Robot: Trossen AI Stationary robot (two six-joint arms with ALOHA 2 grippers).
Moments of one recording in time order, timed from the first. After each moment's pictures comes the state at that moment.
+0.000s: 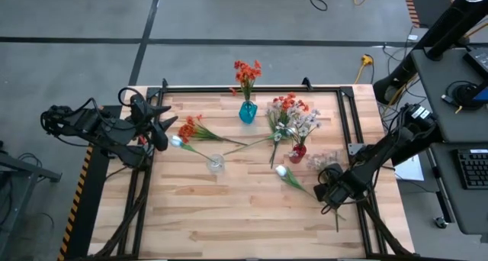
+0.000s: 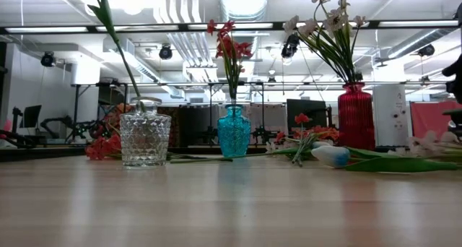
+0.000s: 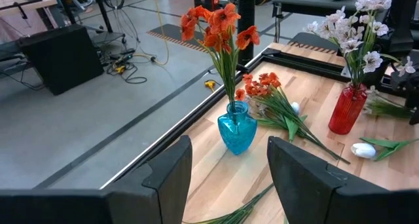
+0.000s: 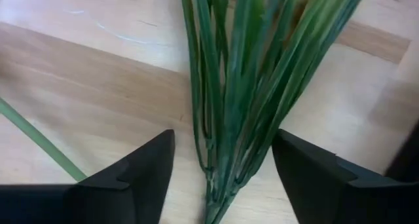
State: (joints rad) left arm -0.35 0.71 1.07 -0.94 -0.93 -0.45; right arm 0.73 1.35 0.56 -0.78 -0.01 2.02
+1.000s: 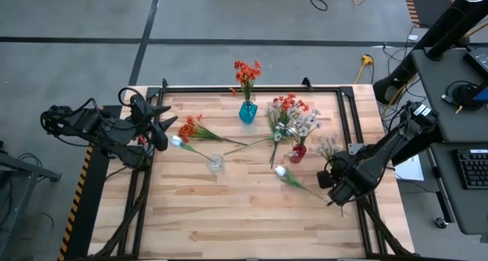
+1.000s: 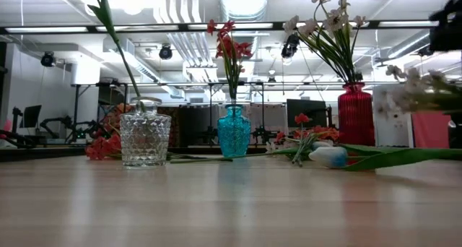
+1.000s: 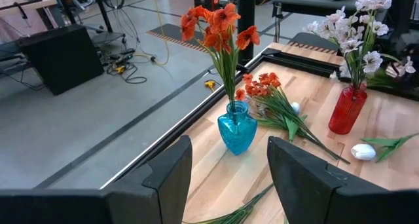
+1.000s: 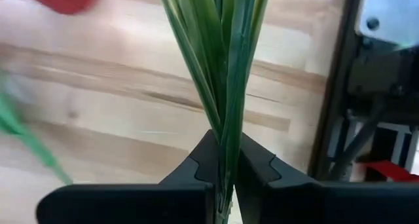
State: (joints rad) left arm -0.35 0.71 1.07 -0.94 -0.93 -0.45; right arm 0.73 1.27 0.81 -1.30 0.22 2.10
